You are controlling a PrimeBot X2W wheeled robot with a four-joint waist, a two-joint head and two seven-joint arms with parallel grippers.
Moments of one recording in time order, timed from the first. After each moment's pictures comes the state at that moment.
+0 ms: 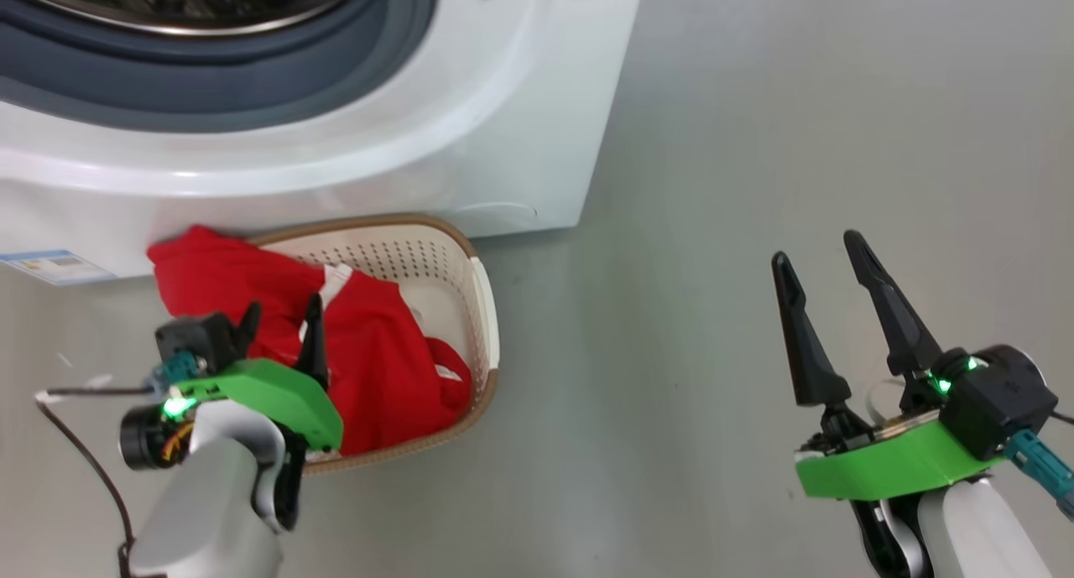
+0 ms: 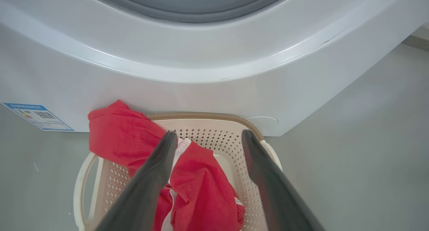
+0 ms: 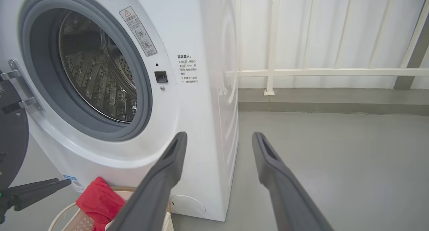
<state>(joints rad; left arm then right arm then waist) -0.67 0.10 -0.23 0.97 -0.48 -0.01 -0.25 -0.15 -0.05 0.07 0.01 0.25 0.12 -0.26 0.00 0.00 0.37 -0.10</state>
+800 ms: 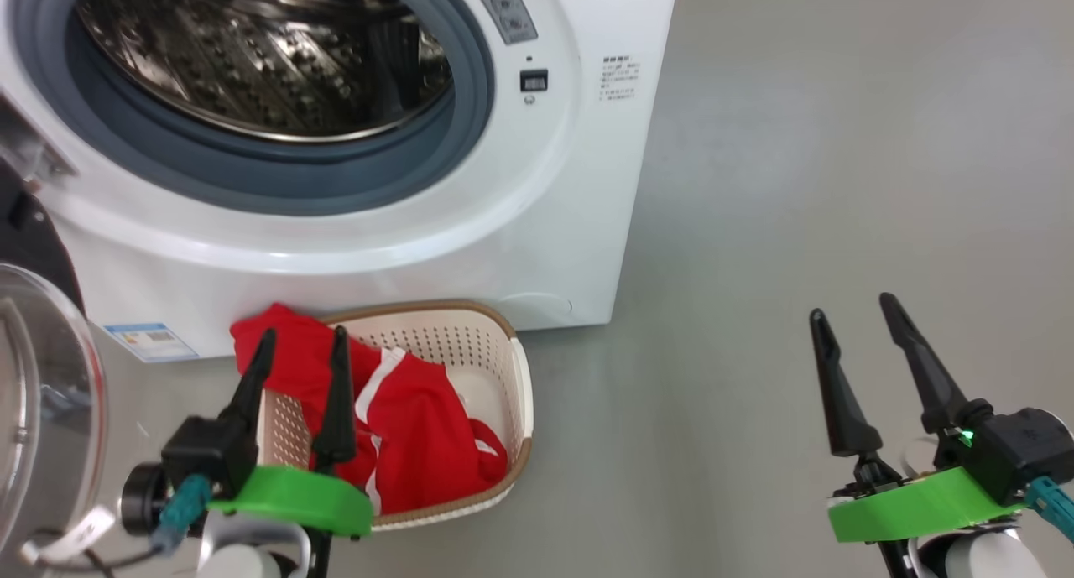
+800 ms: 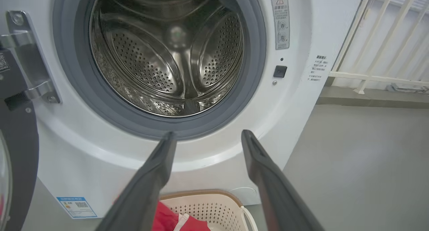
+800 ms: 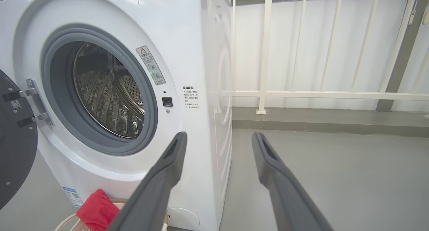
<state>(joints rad) -0.28 0.11 -0.19 0.32 -0.33 0.10 -0.25 -0.04 -0.04 0.00 0.02 0.22 0.12 -0.26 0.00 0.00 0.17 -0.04</state>
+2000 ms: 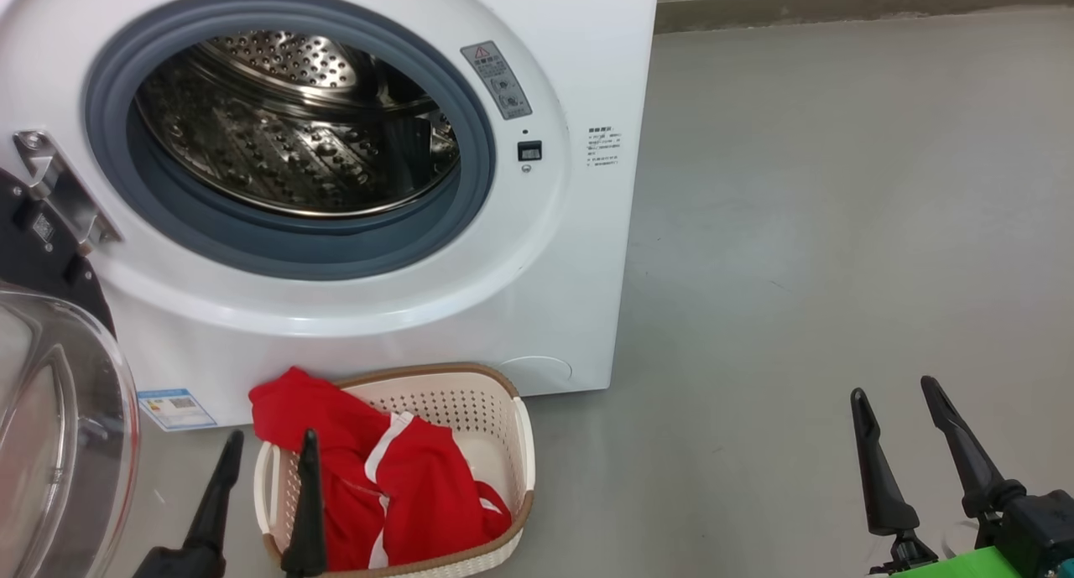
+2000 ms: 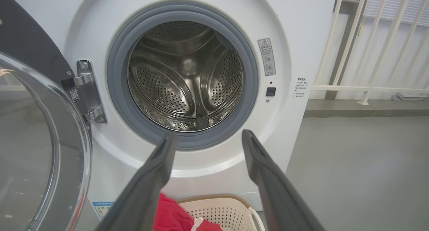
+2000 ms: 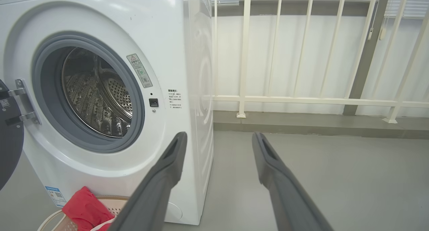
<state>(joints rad) 0.03 0.13 -0.09 0.05 -0.24 0.10 -0.25 0.14 -0.04 -0.08 -0.03 0.18 0.12 -0.26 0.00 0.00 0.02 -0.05</state>
